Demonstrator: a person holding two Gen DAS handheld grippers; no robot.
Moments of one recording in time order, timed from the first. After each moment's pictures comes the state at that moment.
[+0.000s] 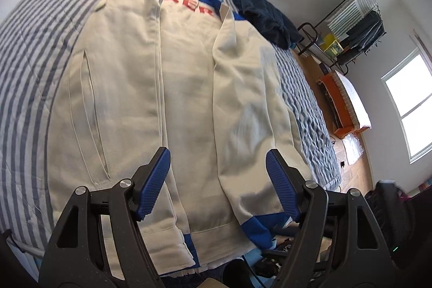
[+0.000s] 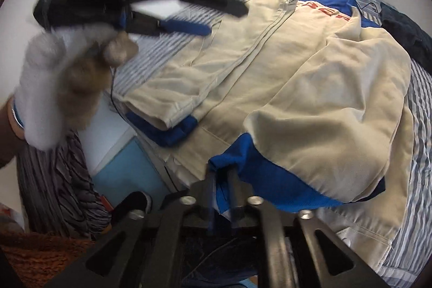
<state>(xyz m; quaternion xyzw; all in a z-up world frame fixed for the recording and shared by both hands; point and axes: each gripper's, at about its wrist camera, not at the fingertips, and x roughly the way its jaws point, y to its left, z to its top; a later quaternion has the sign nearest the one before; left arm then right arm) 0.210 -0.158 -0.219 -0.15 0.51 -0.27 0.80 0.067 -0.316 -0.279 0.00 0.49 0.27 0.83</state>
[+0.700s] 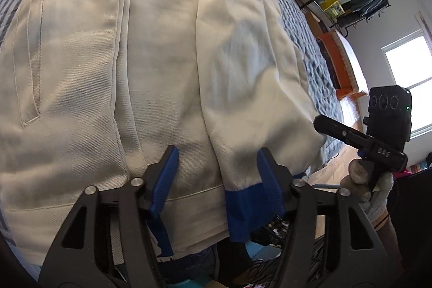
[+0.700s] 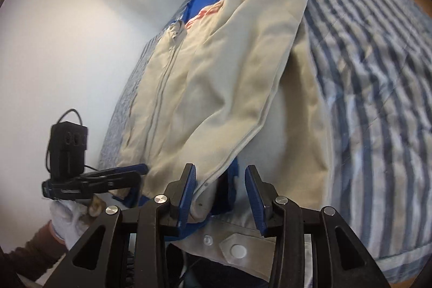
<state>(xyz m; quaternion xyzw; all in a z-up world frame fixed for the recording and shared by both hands) 0.187 -0.203 -0.276 -0.11 0.61 -0.30 0.73 0.109 -0.476 -0.311 0.28 0.48 0.18 0.81</state>
